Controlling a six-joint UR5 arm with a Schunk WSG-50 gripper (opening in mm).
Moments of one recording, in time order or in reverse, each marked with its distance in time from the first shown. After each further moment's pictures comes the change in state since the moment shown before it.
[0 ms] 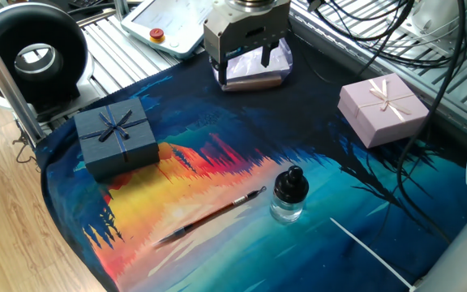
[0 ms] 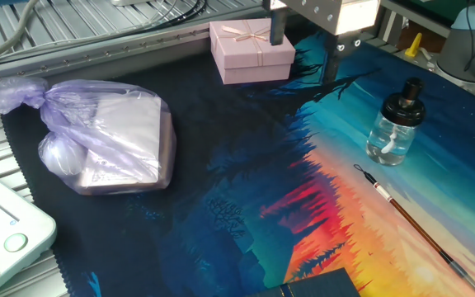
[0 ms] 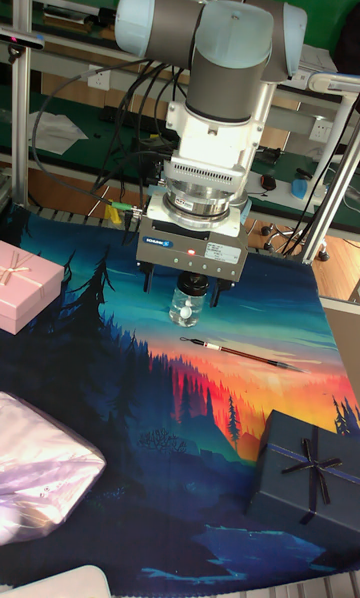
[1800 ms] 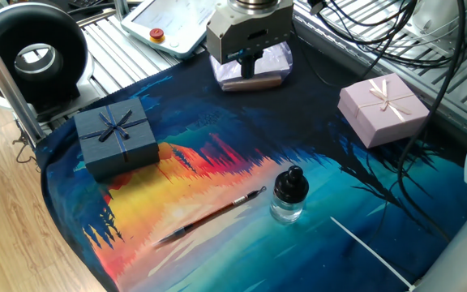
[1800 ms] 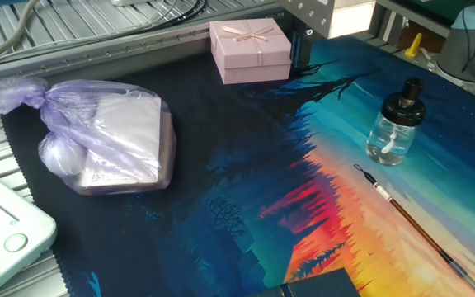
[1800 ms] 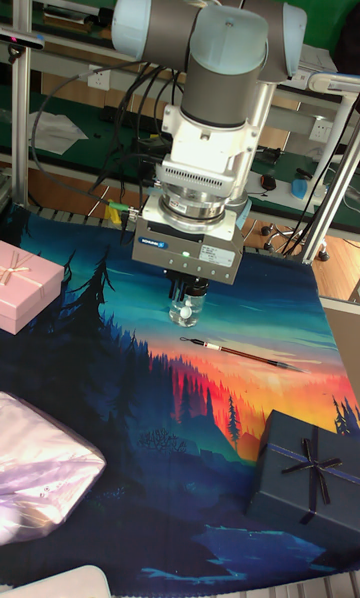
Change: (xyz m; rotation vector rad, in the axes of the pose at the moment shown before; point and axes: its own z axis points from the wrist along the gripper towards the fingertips) arm 0.003 -0.007 0.006 0.006 0.011 0.033
